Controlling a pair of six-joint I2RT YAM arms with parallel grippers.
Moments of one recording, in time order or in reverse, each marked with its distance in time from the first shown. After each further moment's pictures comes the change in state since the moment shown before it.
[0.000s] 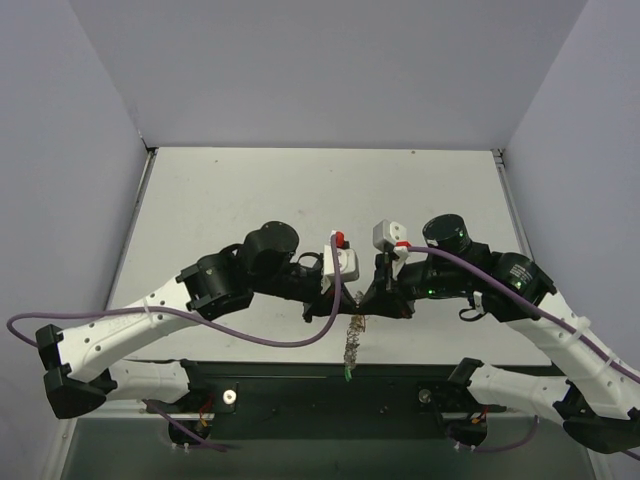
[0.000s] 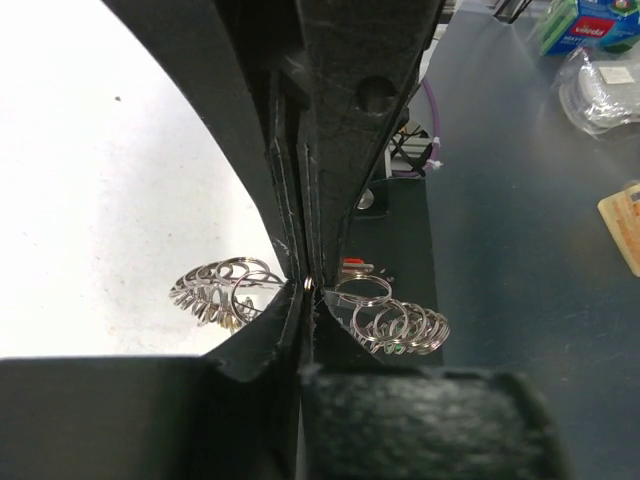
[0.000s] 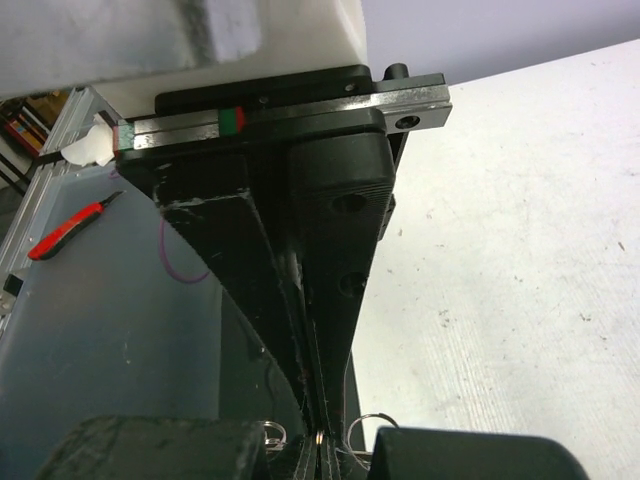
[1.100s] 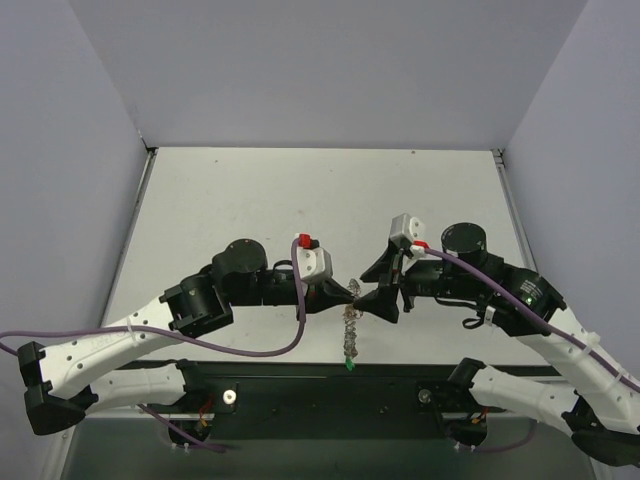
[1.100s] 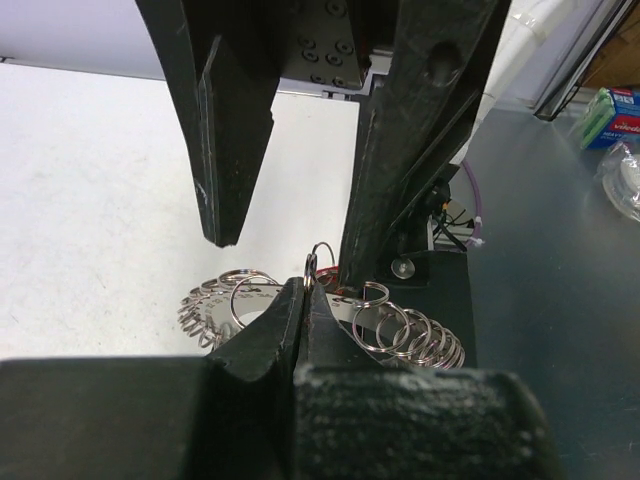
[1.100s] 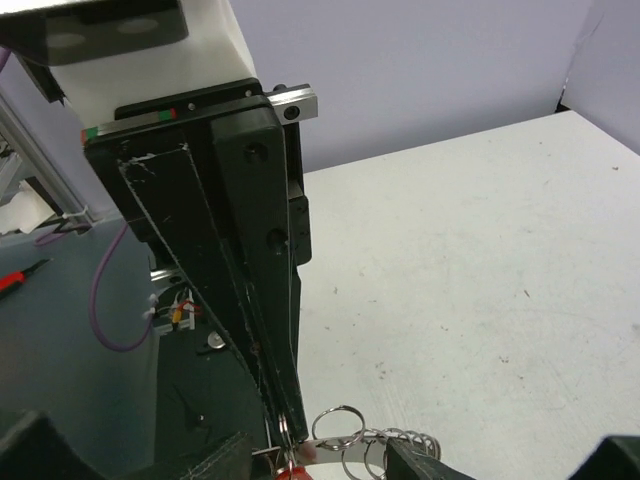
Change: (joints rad) left arm 0.000 -0.166 -0.223 0.311 -0.116 -0.069; right arm 0.000 -0.108 -0.100 0.198 0.140 0.074
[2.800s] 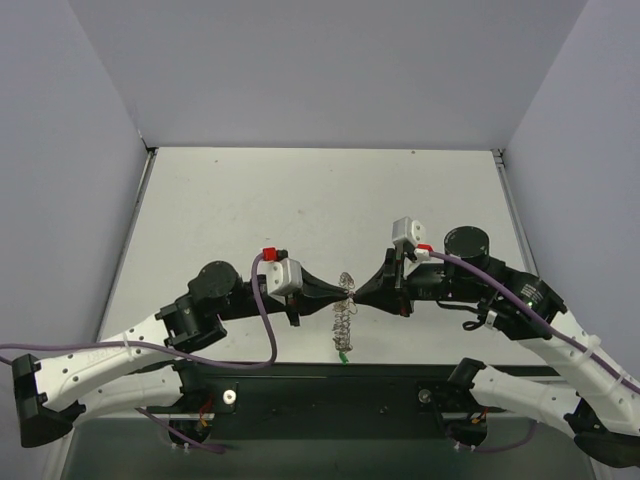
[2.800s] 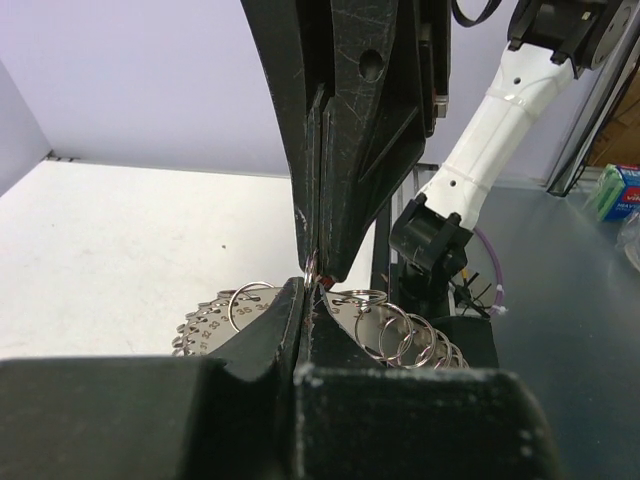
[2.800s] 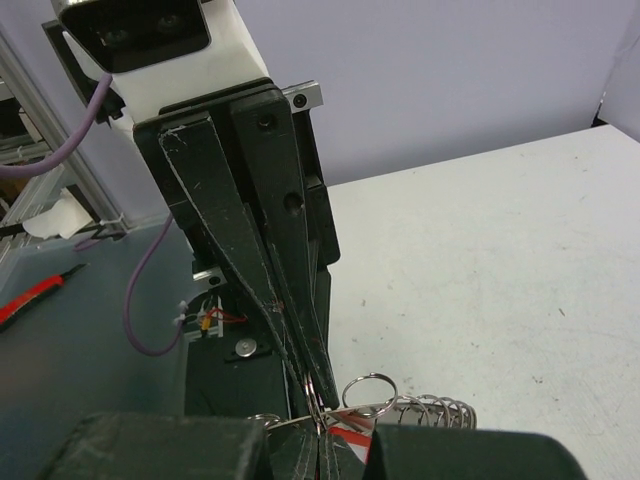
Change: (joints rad) left arm 0.002 -0.131 -0.233 0.360 -0.038 -0.034; right arm 0.006 -0.015 -0.032 0.050 -0.051 0.034
